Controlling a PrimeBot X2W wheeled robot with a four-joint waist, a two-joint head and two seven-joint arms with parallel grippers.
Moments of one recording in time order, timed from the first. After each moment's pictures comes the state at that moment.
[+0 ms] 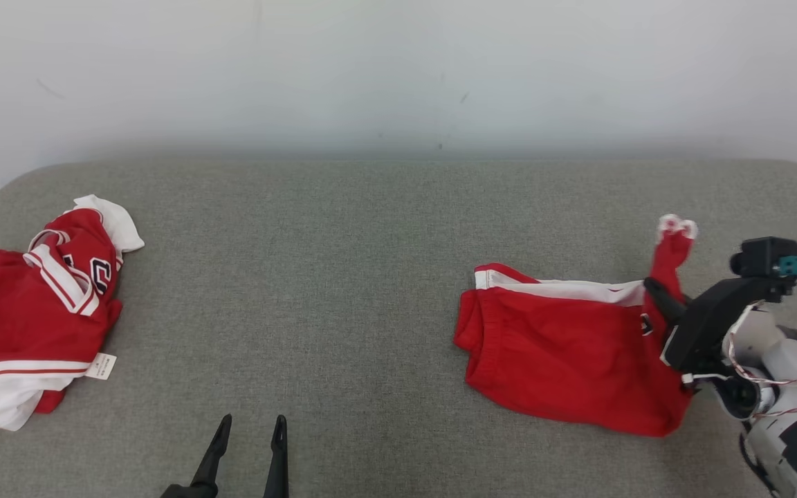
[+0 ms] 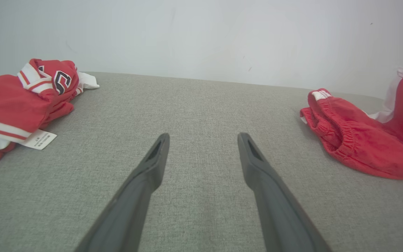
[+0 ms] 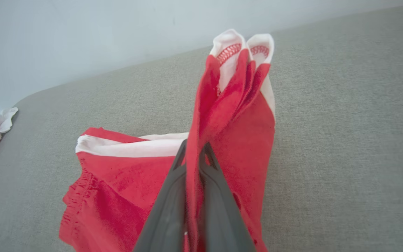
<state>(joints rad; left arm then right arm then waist) 0.02 0.05 -0.16 0.23 -0.19 -0.04 -0.26 -0.65 -0.51 0.53 0.79 0.99 0.13 0.17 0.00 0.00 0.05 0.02</state>
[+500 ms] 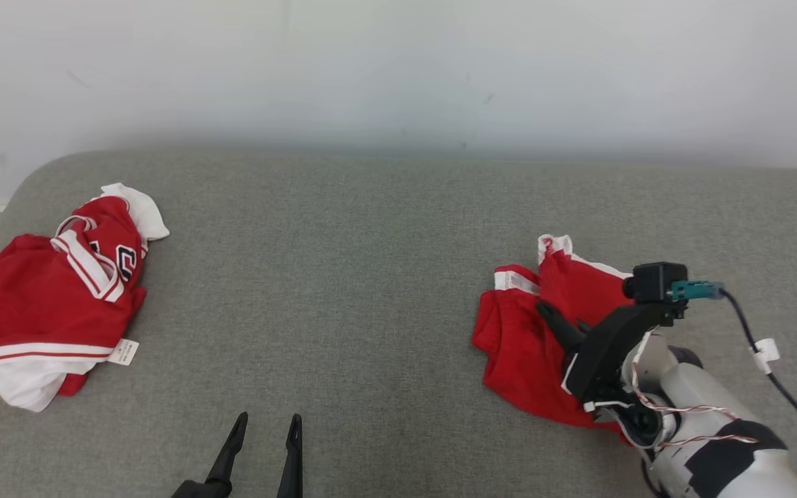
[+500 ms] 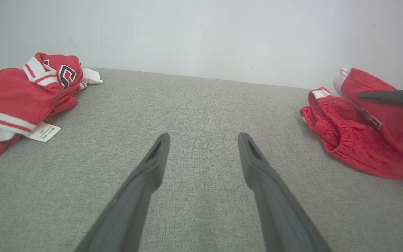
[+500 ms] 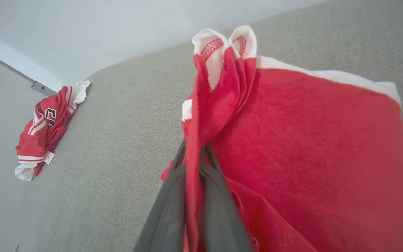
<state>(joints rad) 0.00 0.05 -0.20 0.24 -0.21 -0.04 -0.26 -0.59 -0.31 0.54 0.70 0.96 0.13 0.17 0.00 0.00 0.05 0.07</state>
